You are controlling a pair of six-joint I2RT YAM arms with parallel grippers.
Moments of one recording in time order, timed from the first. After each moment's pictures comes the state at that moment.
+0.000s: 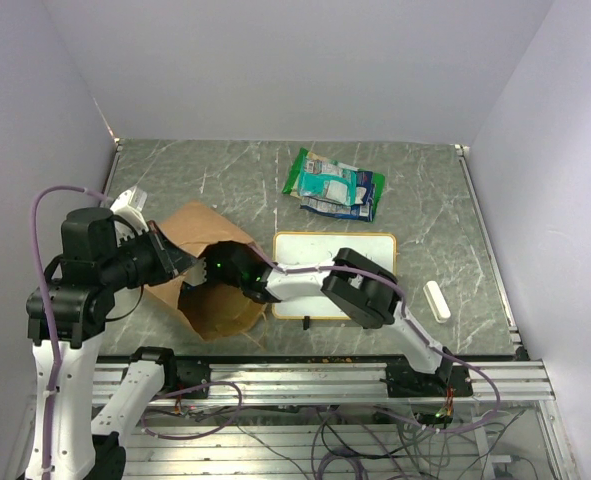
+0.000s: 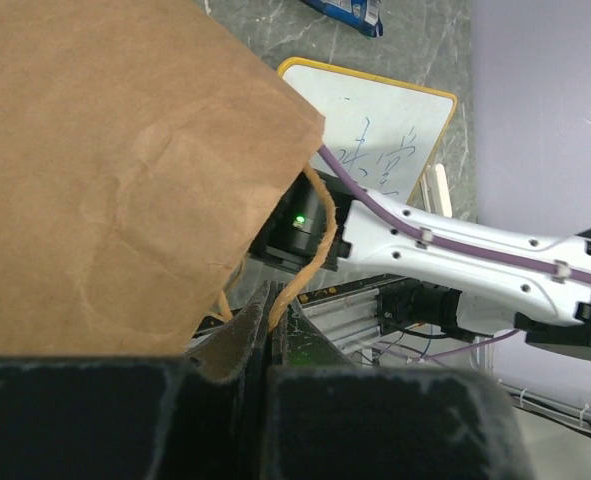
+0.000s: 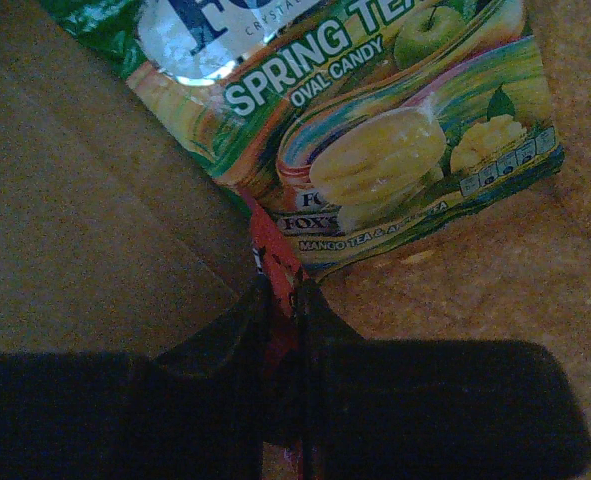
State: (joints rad) left arm -0.08 0.76 1.32 -1.17 0.43 -0.51; right arm 1.13 2.33 1.54 0.40 0.12 -0.91
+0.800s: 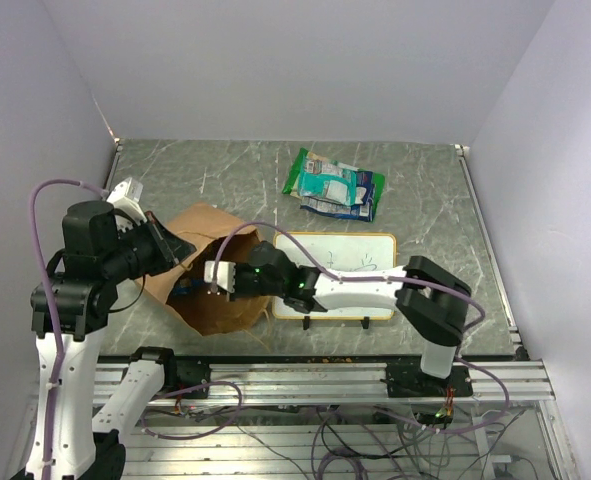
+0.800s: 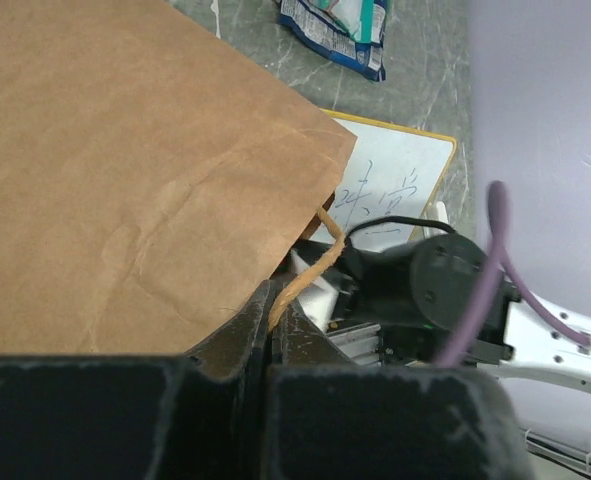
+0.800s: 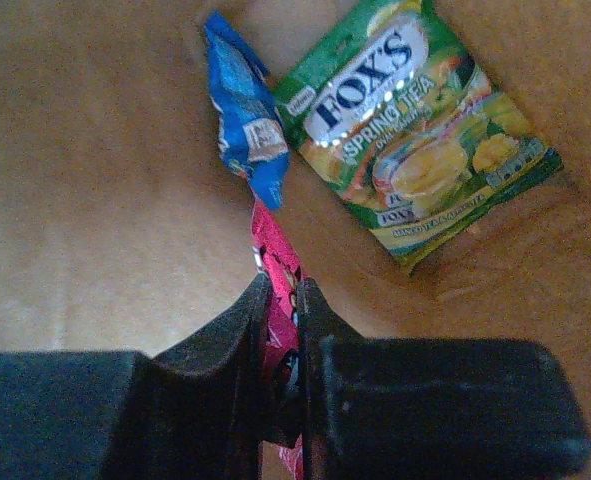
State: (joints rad) left arm -0.08 0.78 1.30 -1.09 0.38 -0.54; right arm 1.16 1.87 1.14 0.35 -0.14 -0.58
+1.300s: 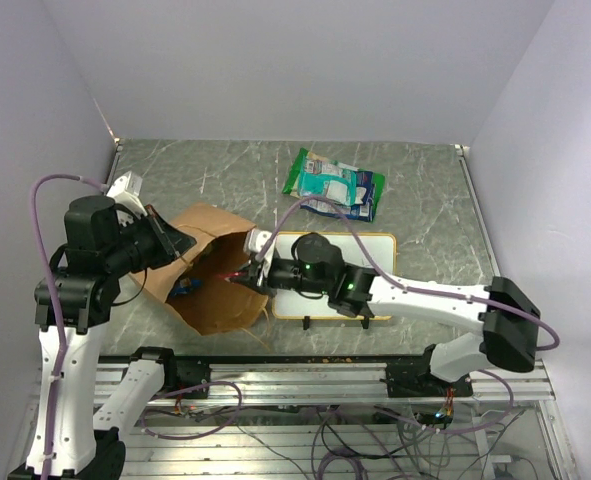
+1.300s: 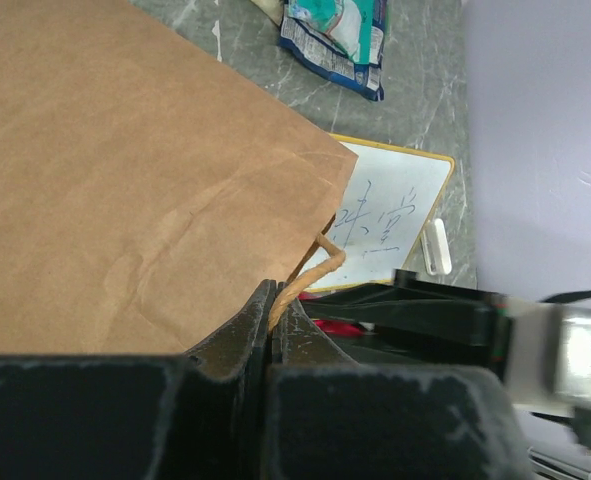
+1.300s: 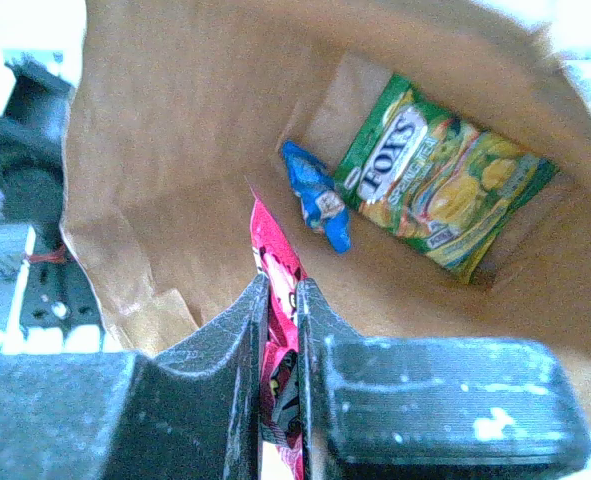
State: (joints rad) left arm -0.08 0.79 1.29 -1.02 0.36 -0.56; right arm 1.15 1.46 0.96 0.35 -0.23 -0.15
